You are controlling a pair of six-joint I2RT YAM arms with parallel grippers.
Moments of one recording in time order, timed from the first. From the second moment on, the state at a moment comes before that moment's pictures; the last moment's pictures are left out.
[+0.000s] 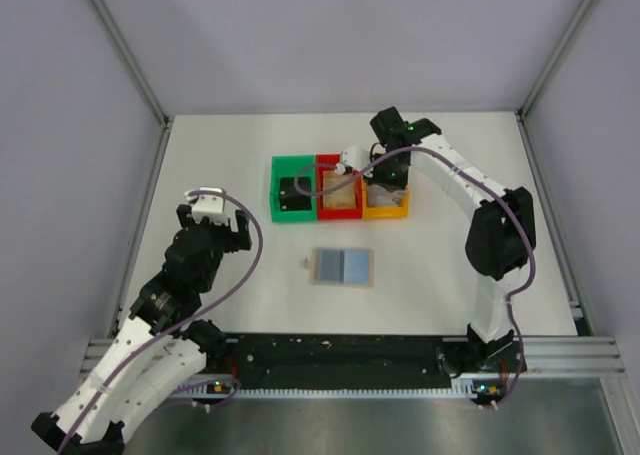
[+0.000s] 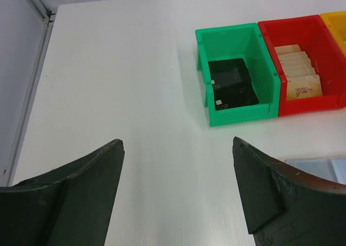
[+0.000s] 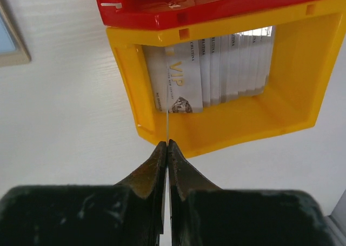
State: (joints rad) left arm -0.55 0.53 0.68 -0.39 -0.45 -0.08; right arm 0.49 1.92 1.78 -1.08 -0.10 -0.95
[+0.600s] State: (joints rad) left arm -0.54 0.53 0.66 -0.36 -0.49 -0.07; right arm 0.49 2.06 1.80 -1.09 -0.13 -1.11
